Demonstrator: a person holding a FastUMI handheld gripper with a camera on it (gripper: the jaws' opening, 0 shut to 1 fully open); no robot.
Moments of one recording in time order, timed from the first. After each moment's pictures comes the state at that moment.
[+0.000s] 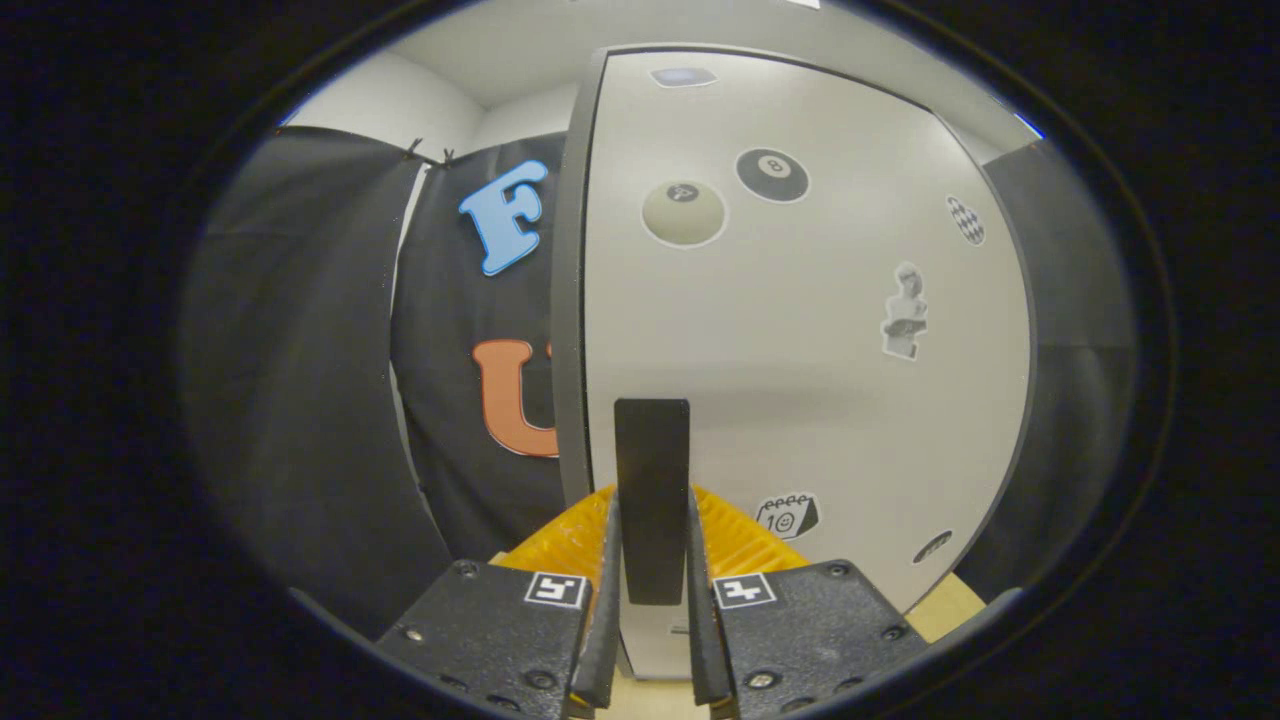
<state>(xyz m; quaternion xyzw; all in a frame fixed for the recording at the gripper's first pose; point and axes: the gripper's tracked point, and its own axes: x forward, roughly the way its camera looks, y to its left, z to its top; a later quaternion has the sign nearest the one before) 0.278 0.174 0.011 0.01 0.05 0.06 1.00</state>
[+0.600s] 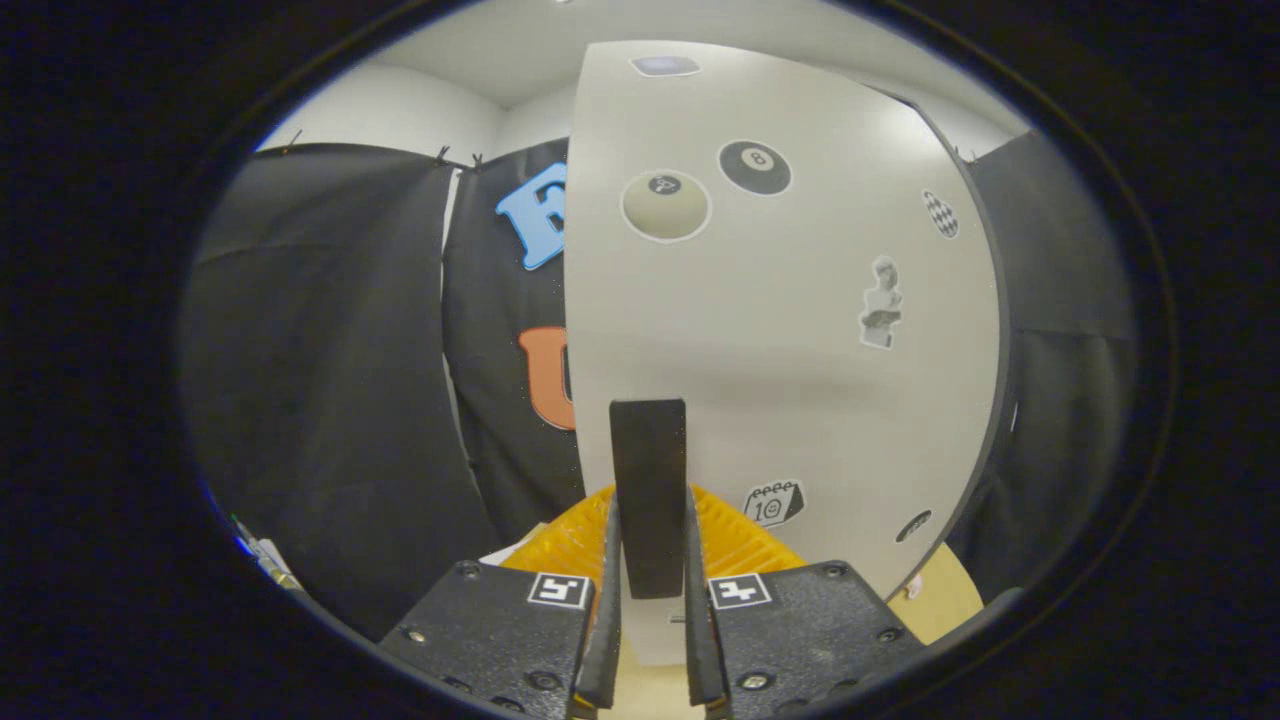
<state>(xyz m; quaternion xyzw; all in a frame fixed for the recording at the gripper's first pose) 0.219 0.163 0.018 0.02 0.08 0.14 0.99</state>
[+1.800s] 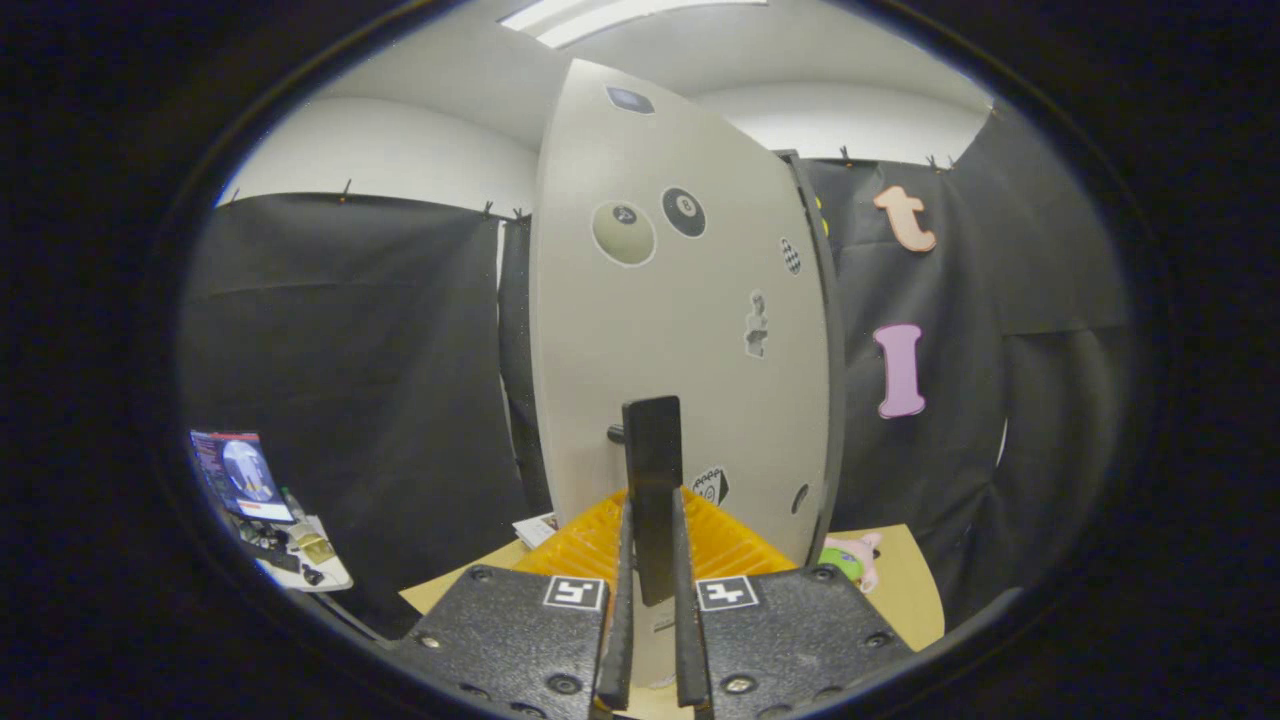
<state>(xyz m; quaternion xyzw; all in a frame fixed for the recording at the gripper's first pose) 0.085 0.027 0.024 0.03 0.03 0.20 0.98</state>
